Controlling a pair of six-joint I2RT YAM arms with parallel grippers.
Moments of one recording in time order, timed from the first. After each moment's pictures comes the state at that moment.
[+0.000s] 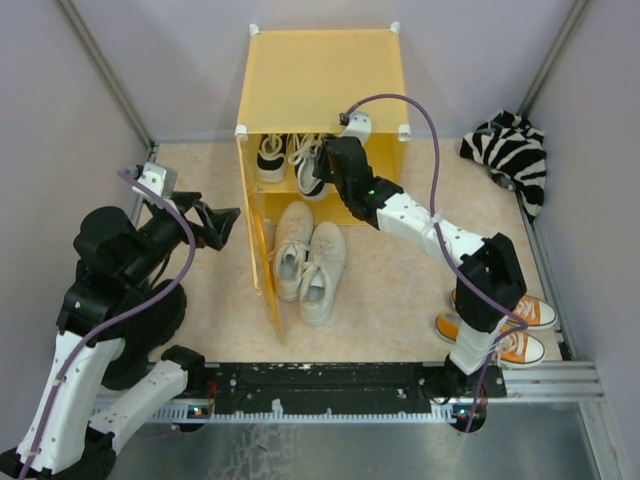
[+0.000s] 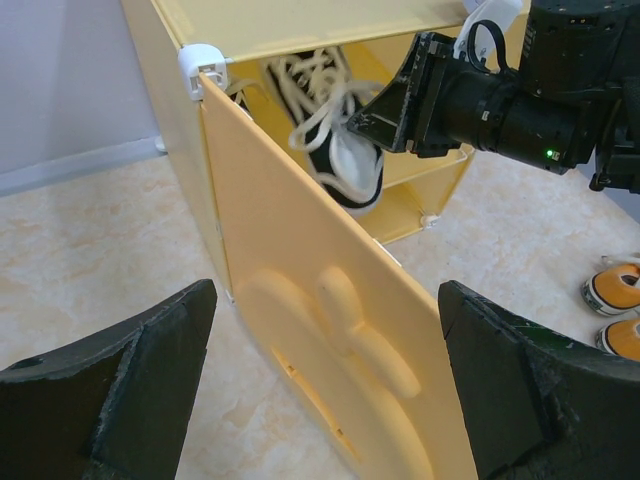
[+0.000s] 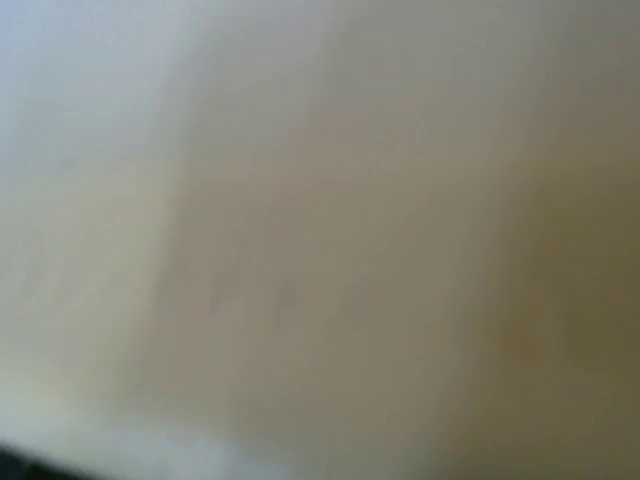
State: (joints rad) left arm -0.40 0.74 1.20 -0.52 0.12 -0.11; right arm 0.69 1.74 1.49 -0.04 0.41 0.53
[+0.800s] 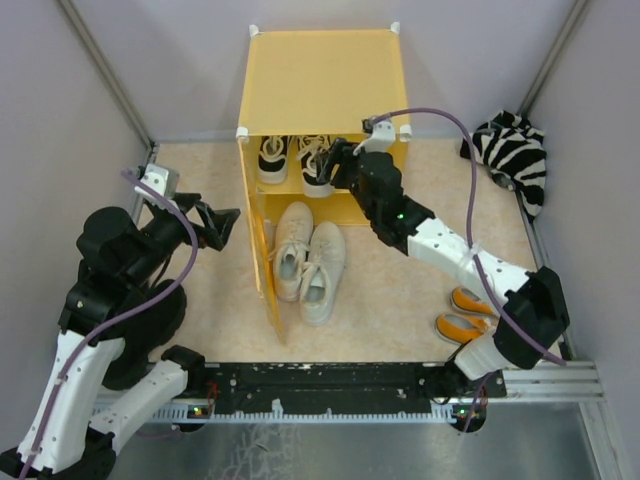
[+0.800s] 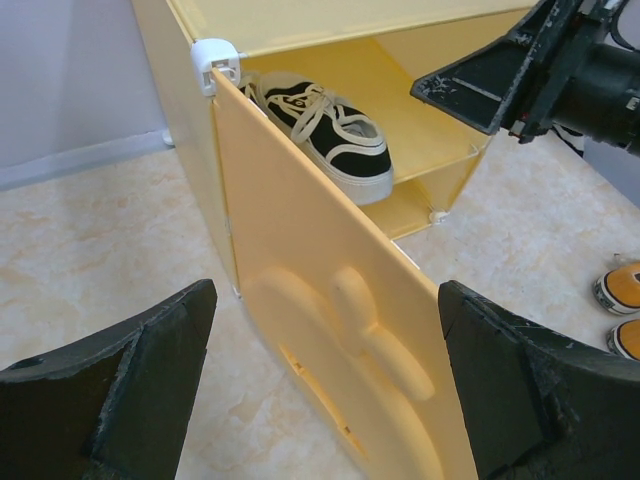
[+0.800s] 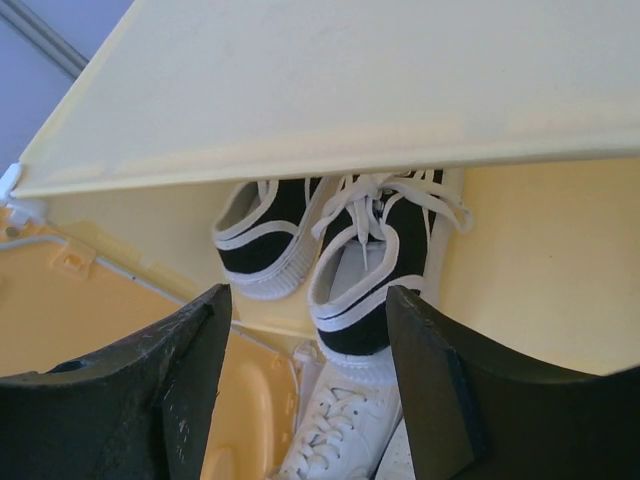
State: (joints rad) left arm -0.40 0.74 1.18 -0.52 0.10 -0.10; right arm 0.71 1.48 1.25 0.16 0.34 0.51
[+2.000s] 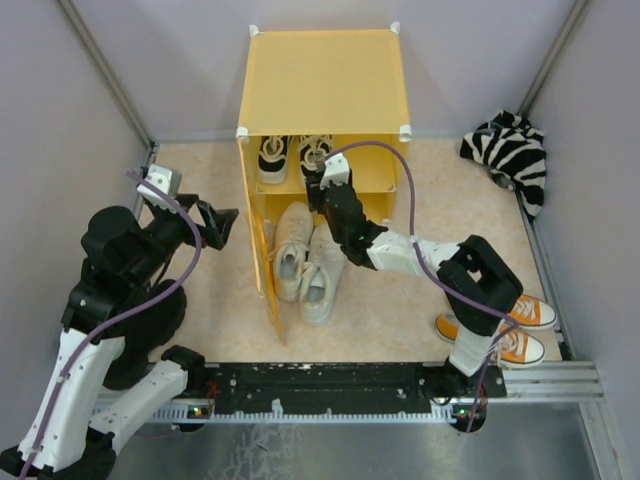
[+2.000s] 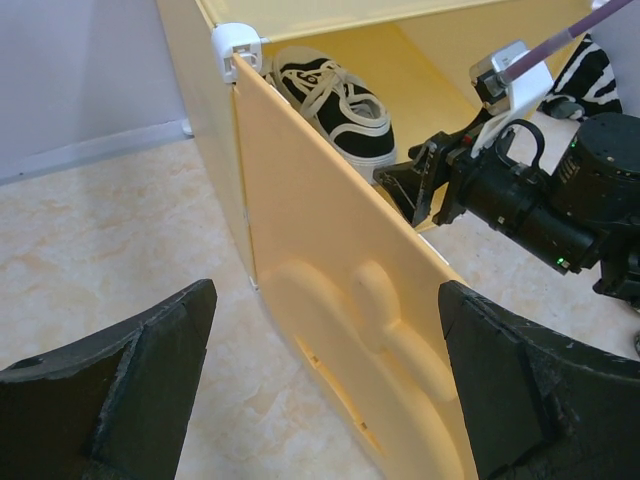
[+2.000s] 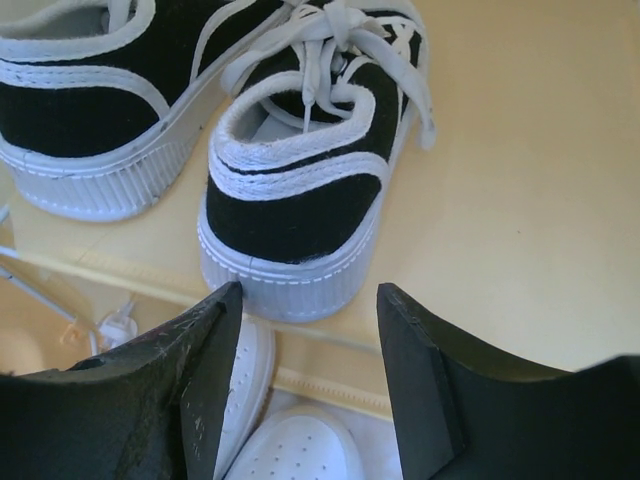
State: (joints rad) left arm -0.40 0.74 1.17 -0.52 0.05 -0.07; right arm 0.80 1.71 1.08 0.53 0.54 0.05
